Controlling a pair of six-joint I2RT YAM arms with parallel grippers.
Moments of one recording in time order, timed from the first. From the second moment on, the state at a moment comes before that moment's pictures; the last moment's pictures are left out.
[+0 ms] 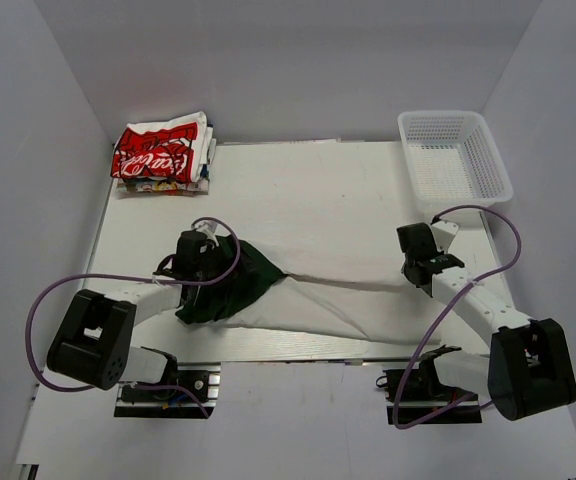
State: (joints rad) left arm -0.31 1.36 0.45 0.21 0.32 -0.72; right arm 0.30 1.18 0.61 -0.43 0.57 0.62
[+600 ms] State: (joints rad) left arm -0.31 1.36 0.49 0.12 0.23 -0.82; right arm 0.17 1.09 0.42 -0.23 0.43 0.65
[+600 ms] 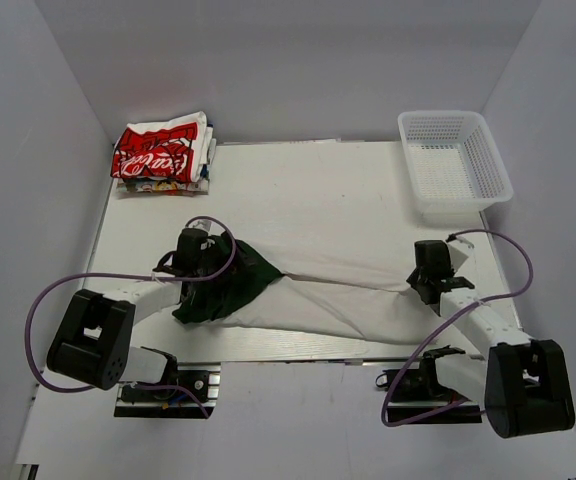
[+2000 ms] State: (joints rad) left arm -0.53 1.23 0.59 -0.30 0.46 -0.55; right arm 0.13 0.99 0.33 0.04 -0.26 0.50
